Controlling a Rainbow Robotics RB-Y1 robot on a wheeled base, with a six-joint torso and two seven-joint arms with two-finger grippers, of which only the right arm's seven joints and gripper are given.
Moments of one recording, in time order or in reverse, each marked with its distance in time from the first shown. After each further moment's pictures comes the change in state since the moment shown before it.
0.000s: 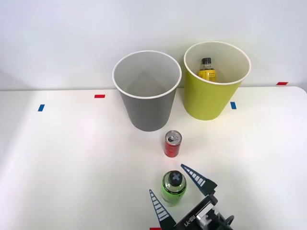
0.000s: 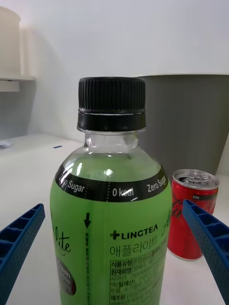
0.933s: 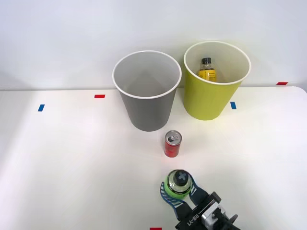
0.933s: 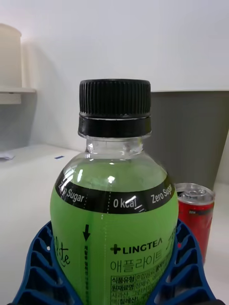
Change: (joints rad) arm 0.023 -0.041 -0.004 -0.100 -0.016 0.023 -0.020
